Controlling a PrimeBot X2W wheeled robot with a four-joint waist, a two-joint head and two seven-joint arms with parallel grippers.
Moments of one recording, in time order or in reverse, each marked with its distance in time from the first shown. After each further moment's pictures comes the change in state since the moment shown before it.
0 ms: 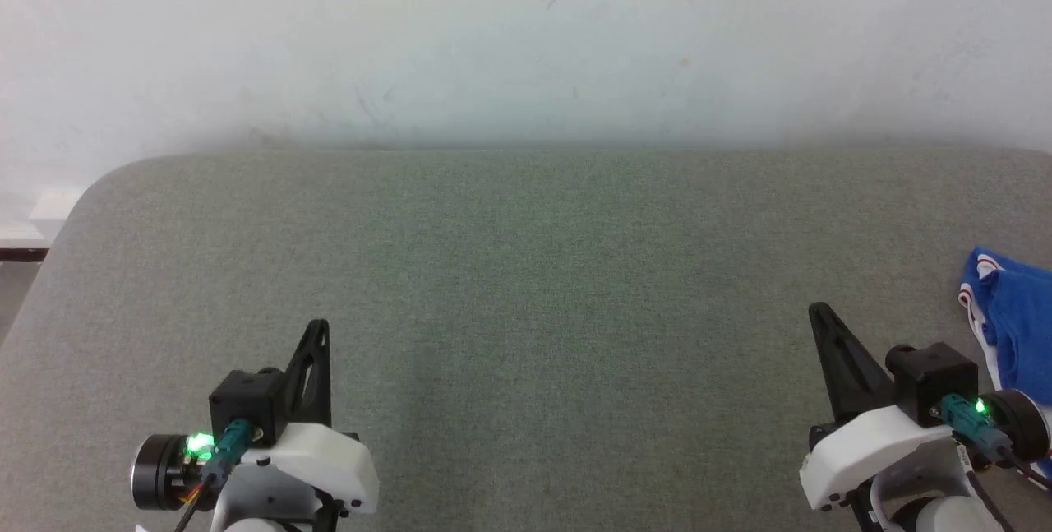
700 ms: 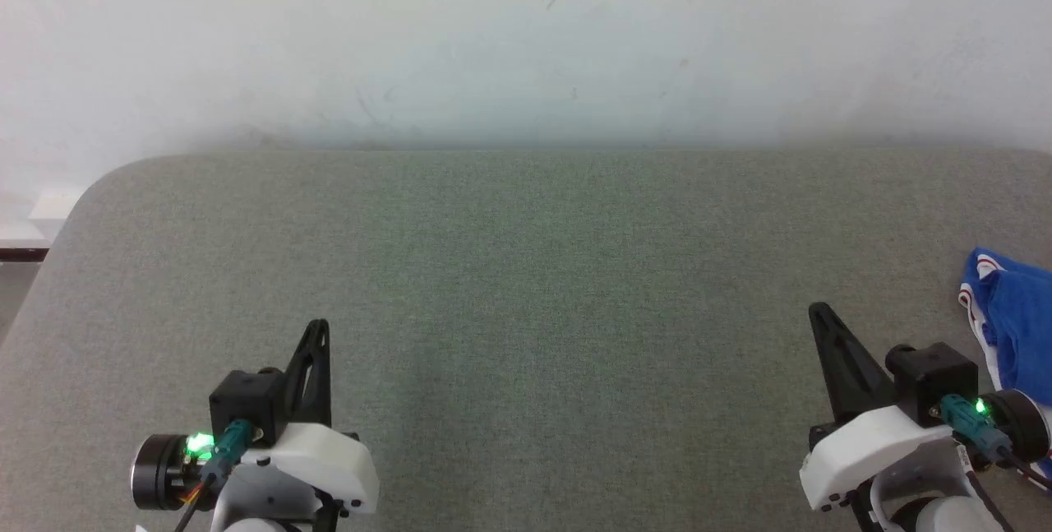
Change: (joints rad) left arm 0.000 0.000 0.000 0.000 0.000 0.000 0.000; right arm 0.000 0.000 0.000 0.000 0.000 0.000 0.000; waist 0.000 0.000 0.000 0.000
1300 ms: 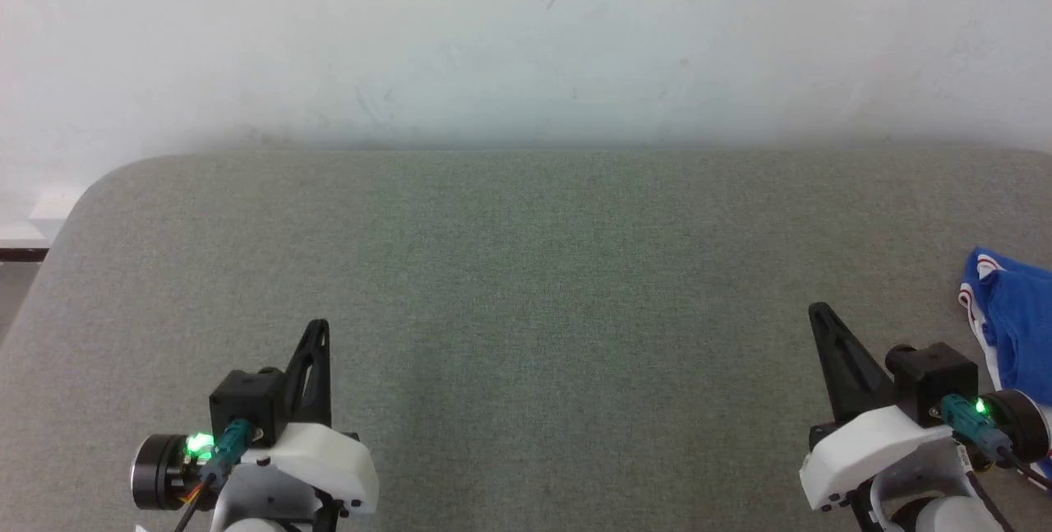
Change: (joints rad) left arm 0.000 0.000 0.000 0.000 0.000 0.000 0.000; right arm 0.000 0.000 0.000 0.000 0.000 0.000 0.000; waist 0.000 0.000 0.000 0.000
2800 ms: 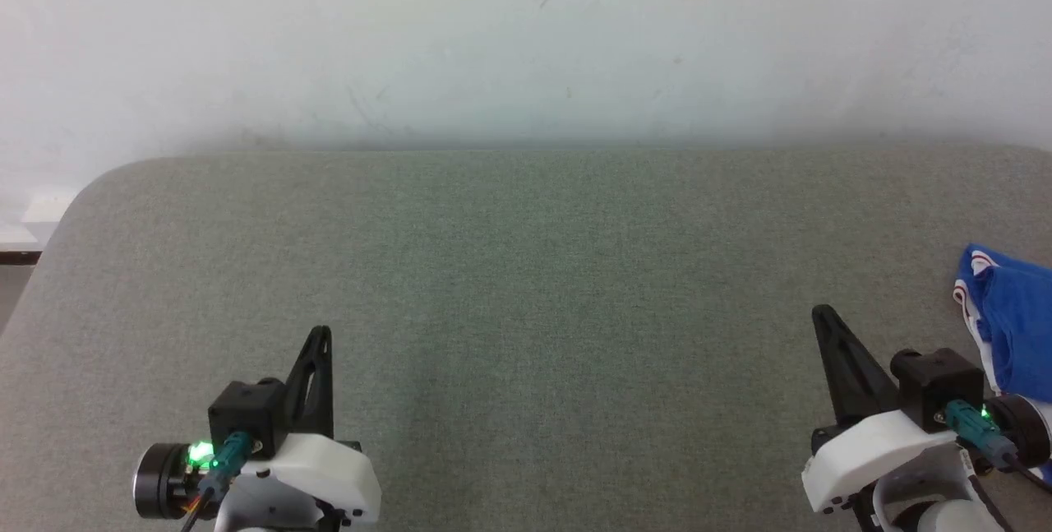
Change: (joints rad) left arm 0.020 0.010 -0.018 -0.007 -0.027 0.009 -0.026; right arm 0.005 0.000 -0.006 0.011 0.010 0.000 -0.026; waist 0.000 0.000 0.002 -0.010
